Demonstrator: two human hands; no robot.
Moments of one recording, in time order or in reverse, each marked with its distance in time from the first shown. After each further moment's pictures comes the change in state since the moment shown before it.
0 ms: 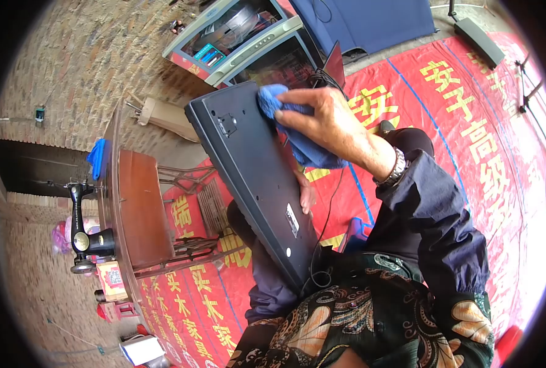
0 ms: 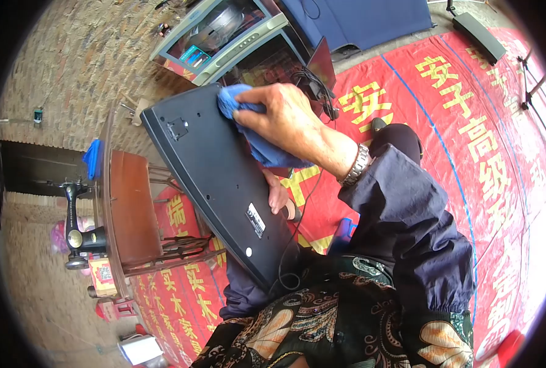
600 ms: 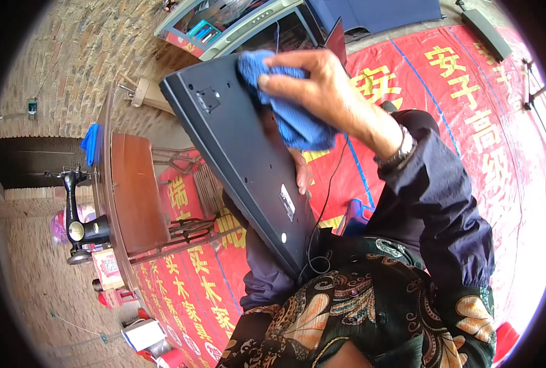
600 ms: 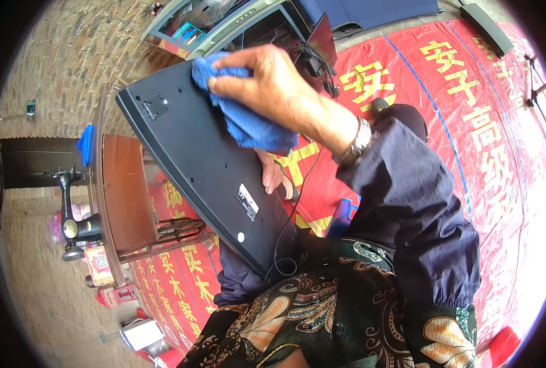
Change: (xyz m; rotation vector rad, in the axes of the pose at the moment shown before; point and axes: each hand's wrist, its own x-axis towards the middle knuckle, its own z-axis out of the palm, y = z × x) left_hand 0.002 0.032 -0.023 -0.027 -0.056 -0.082; right_hand 0.009 -0.002 0.011 0.291 0.026 0.077
